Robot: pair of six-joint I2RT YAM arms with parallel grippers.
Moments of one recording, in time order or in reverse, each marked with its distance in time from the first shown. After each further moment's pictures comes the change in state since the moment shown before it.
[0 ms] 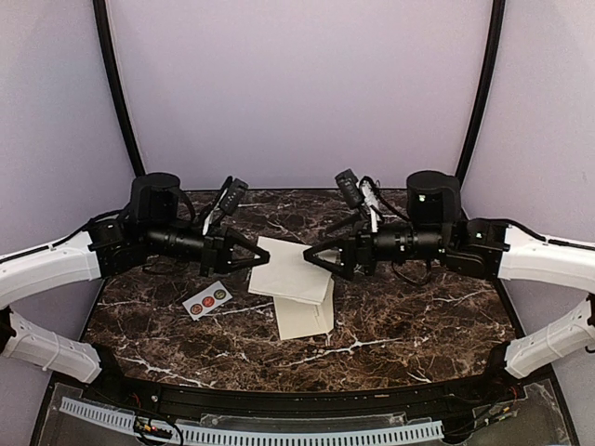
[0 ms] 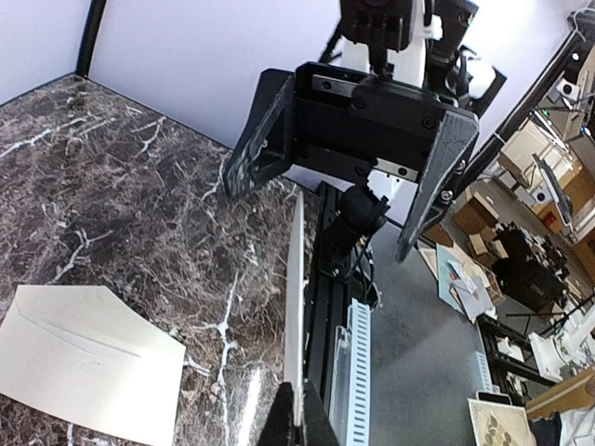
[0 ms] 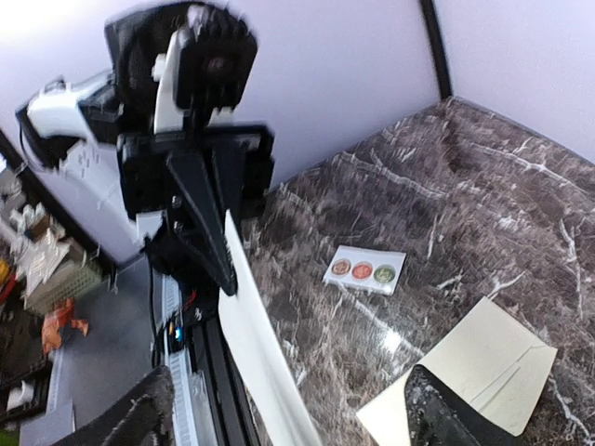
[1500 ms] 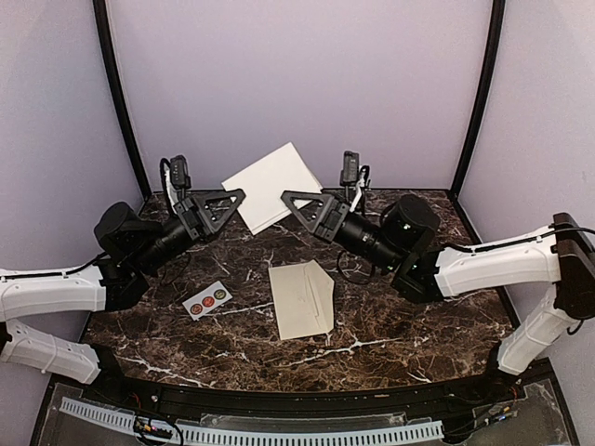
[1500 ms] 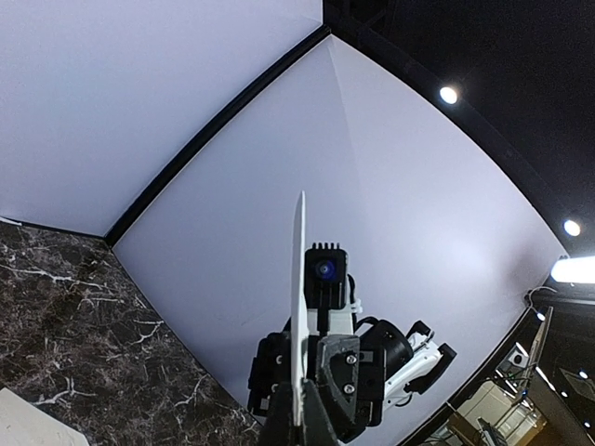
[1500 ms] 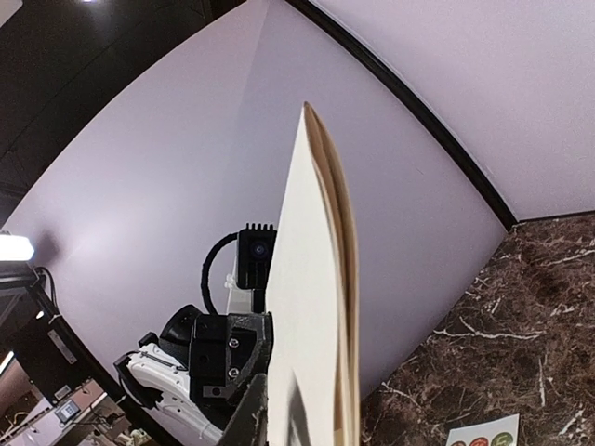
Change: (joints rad) left arm -0.005 -0.074 -0.337 0.987 -0.492 -0.674; right arm 0.046 0.274 -0.135 1.069 0.254 0.582
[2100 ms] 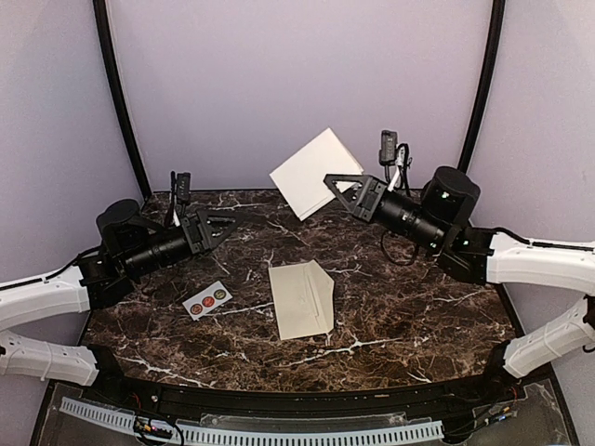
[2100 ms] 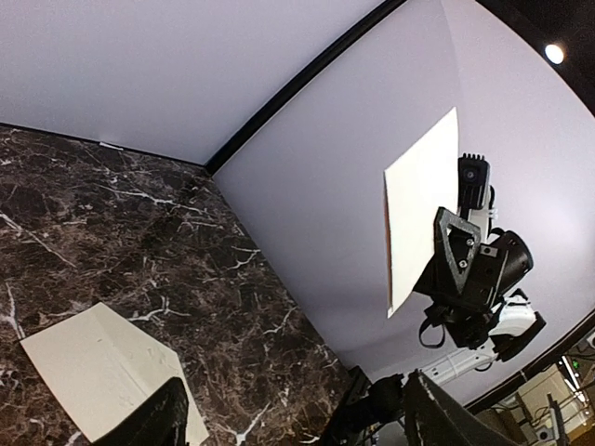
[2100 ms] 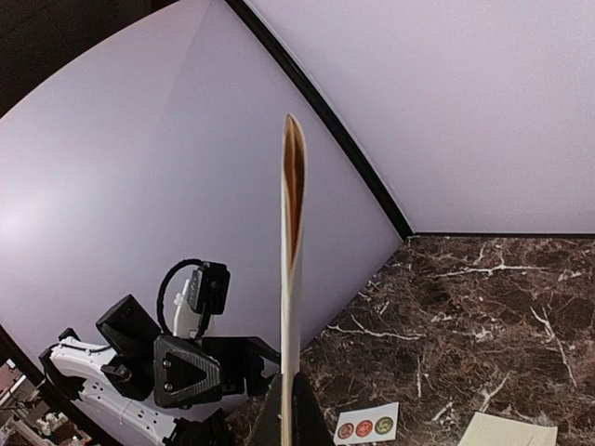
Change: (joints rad) left arm 0.042 -0.123 0.011 -0.470 -0.009 0.106; right arm -0.117 -0.271 -0.012 -0.406 0.016 -0.175
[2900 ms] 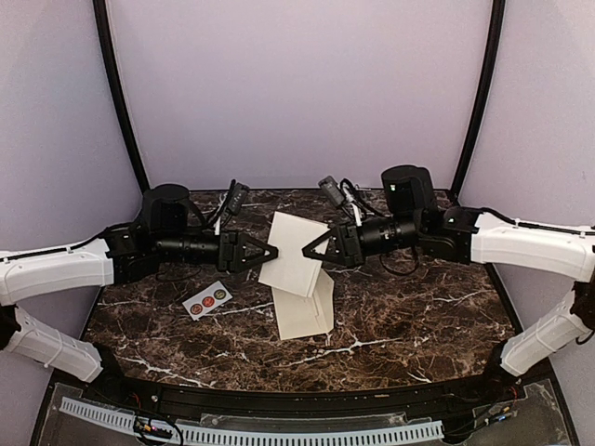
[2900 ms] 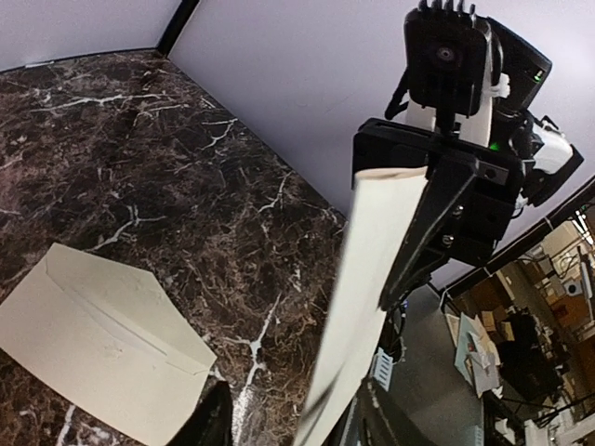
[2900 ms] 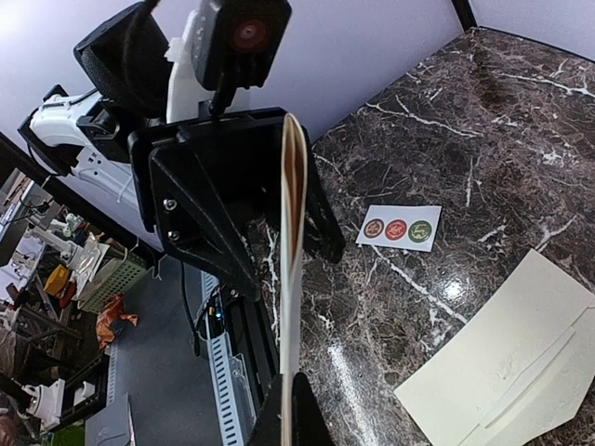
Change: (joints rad) left arm -0.035 0.238 0.226 -0.315 0.284 0.303; right arm -0.040 0.109 0.170 -0.630 -0.477 -0.251
